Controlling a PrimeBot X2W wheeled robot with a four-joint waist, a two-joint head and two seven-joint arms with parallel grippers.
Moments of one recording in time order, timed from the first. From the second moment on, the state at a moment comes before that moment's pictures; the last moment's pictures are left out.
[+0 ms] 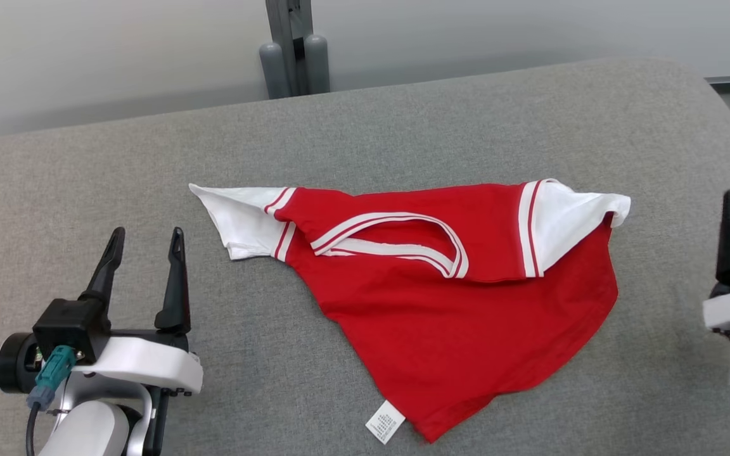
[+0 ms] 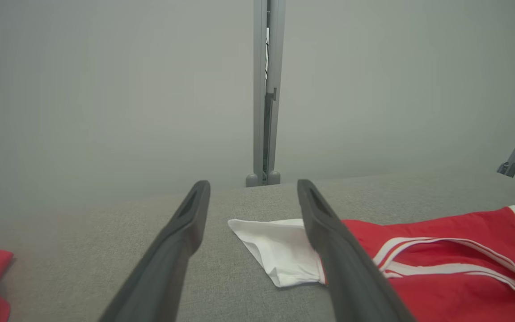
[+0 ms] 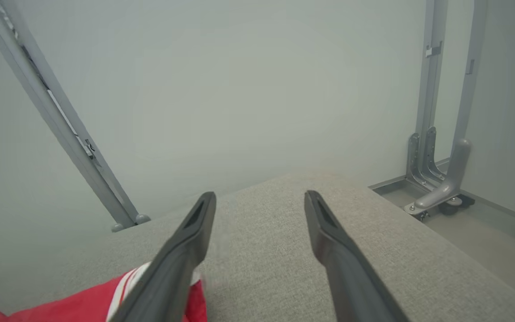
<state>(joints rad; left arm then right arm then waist) -0.18 0.36 -0.35 0.03 -0.48 0.29 -0.18 -0.38 -0.27 -0.06 0.54 0.53 0.13 -0.26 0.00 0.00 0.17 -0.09</state>
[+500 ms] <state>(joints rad) -0.10 0.39 -0.34 0.01 -0.48 0.32 -0.16 -0.19 -0.12 0.10 0.17 0.28 0.13 -0.19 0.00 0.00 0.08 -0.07</state>
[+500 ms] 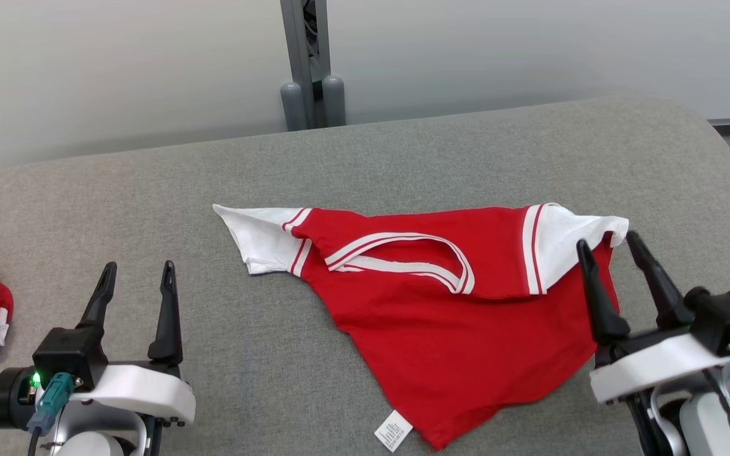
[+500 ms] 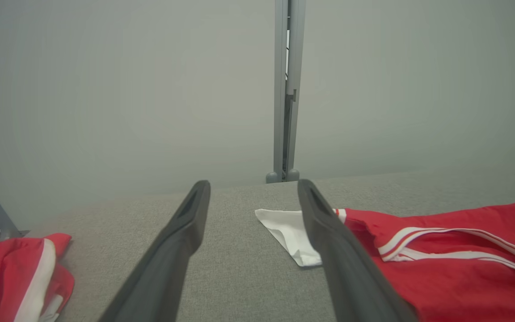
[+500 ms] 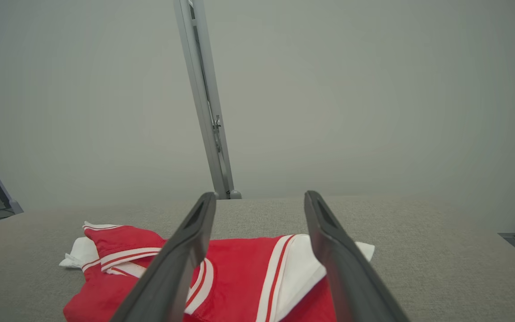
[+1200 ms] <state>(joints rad) -0.05 0.39 -0.37 0.00 -0.48 0.35 -0.14 -0.02 -0.06 0.07 0.06 0.21 0.13 -0.09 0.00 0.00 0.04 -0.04</state>
